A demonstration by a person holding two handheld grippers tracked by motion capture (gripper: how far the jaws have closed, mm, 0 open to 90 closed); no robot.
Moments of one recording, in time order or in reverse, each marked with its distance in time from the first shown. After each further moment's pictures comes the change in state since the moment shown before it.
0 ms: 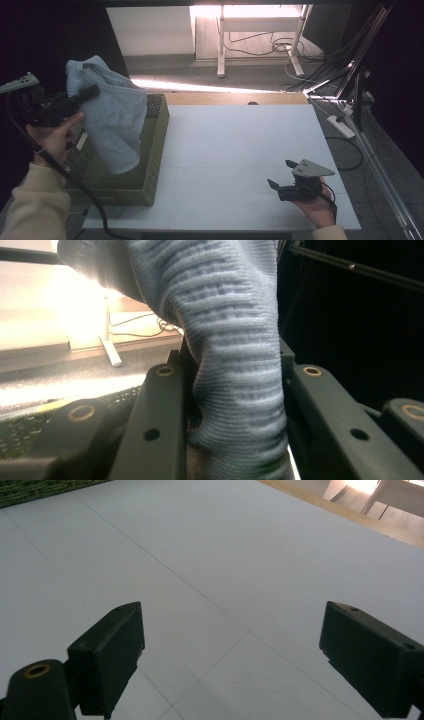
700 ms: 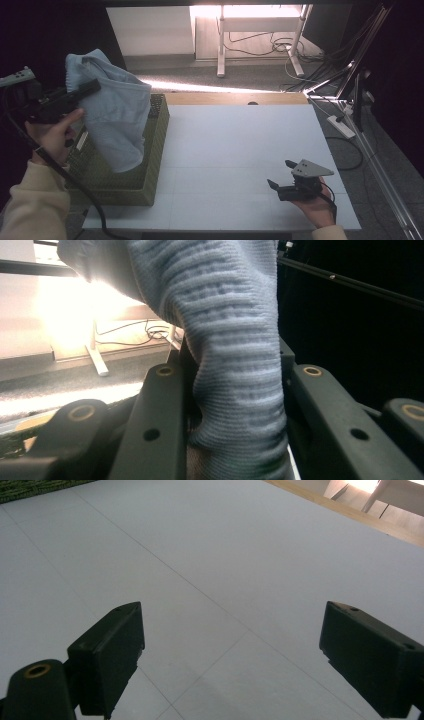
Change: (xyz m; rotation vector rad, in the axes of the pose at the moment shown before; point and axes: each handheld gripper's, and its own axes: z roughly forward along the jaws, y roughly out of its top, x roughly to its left) left arm -0.012 0.009 0.002 -0.020 -0.049 -0.001; right arm 0.000 0.000 0.001 0.005 0.000 -0.005
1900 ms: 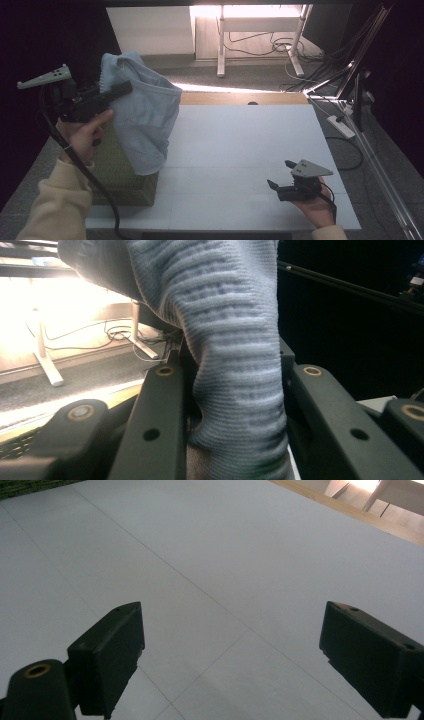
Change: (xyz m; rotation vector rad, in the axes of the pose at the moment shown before) left arm -0.041 0.000 0.045 0.025 -0.153 0.036; right arm 0.000 -0.001 0.001 0.008 0.001 -0.002
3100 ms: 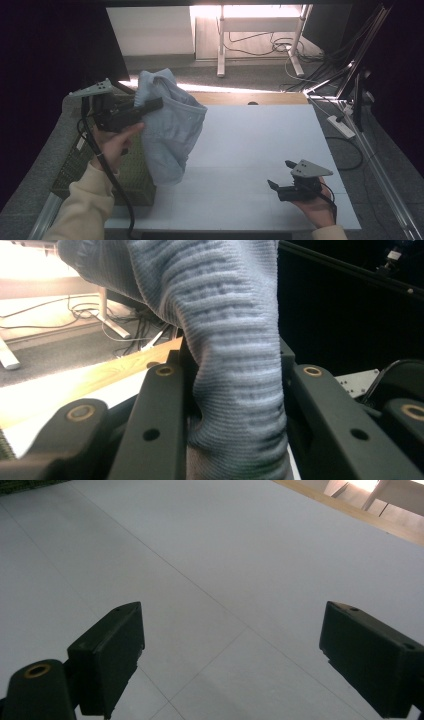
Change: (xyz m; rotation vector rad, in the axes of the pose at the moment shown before) left arm -0.016 -0.033 0.051 0.088 -0.096 -0.022; right arm 0.000 -0.001 0.000 0.004 -0.005 -0.007
